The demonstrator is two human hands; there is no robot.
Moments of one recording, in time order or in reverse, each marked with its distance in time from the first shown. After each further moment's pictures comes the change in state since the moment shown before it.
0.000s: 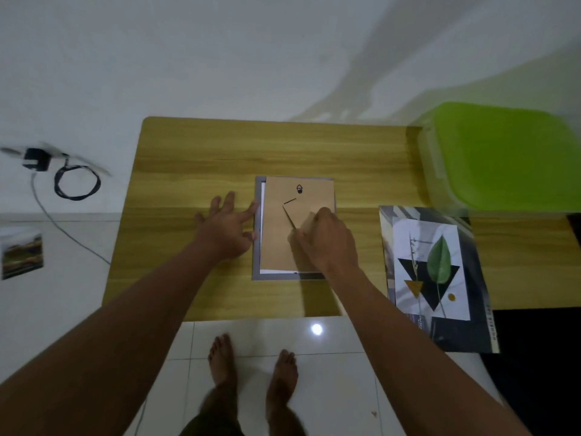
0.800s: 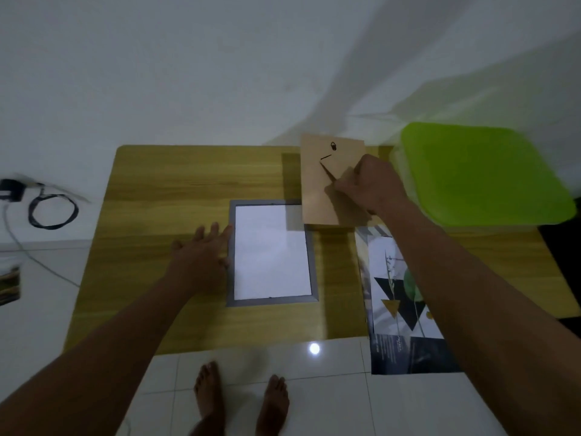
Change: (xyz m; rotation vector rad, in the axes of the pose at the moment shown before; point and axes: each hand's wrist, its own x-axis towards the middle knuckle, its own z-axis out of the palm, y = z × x) left_hand -0.006 0.014 -0.004 0.042 -0.033 0.032; right_hand 0.117 0.069 -0.132 0.029 0.074 -0.011
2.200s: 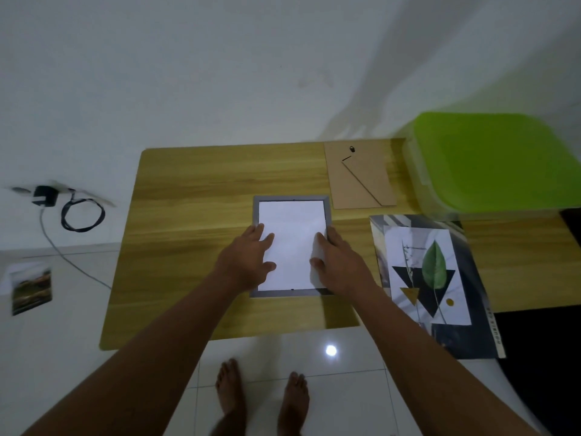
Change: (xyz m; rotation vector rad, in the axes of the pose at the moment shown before) left_hand -0.019 0.037 -0.001 -0.043 0.006 0.166; right_hand -0.131 -0.007 0.124 -0.107 -0.240 -0.229
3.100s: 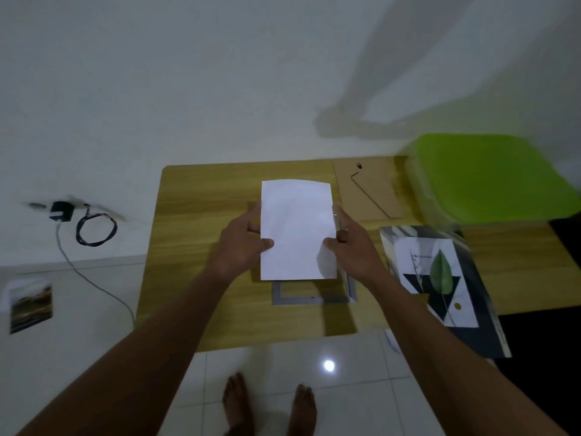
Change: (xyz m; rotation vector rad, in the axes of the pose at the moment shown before) left_hand -0.020 -0.031 -0.062 -1.013 0.295 -0.142; right_hand 0.007 -0.048 -0.049 0.843 0.180 0.156
